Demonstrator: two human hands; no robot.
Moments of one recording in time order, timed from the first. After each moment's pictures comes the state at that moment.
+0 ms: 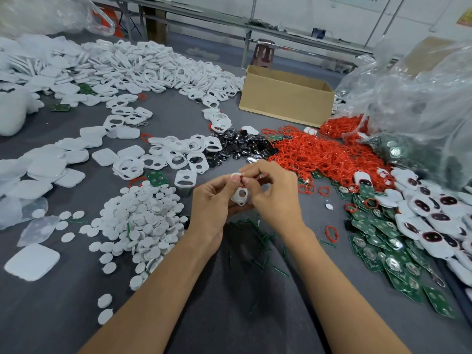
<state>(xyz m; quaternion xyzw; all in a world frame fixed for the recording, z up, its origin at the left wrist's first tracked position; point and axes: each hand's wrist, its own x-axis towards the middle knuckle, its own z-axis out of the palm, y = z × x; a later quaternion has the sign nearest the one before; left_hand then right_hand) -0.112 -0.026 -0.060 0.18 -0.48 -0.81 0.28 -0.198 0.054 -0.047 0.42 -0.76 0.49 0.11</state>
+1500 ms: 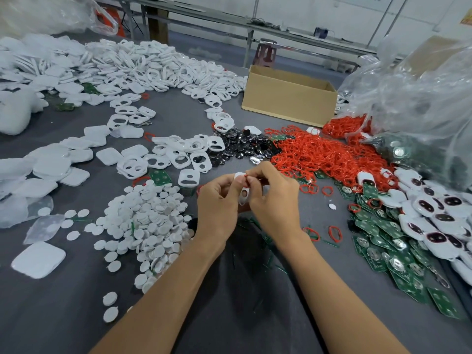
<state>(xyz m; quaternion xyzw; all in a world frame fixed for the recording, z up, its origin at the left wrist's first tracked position) -0.115 -0.023 -0.067 0.22 -0.59 -0.70 0.33 -0.187 0.051 -0.056 0.41 -0.77 0.45 0.21</state>
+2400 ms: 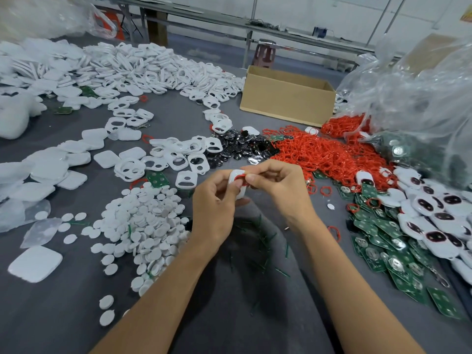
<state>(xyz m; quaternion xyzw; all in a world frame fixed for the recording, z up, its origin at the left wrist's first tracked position) -0.113 -0.027 -0.068 0.17 -0.61 -0.68 0.36 -0.203 0.060 -0.031 0.33 -0.66 0.66 -0.13</state>
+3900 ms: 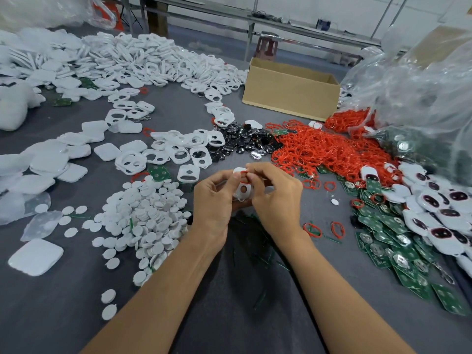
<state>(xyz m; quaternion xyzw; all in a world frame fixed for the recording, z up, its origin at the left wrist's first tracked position) -0.114 -0.023 -0.060 0.21 -0.45 -0.81 0.31 -0.189 0.050 -0.066 0.41 -0.73 0.48 0.25</state>
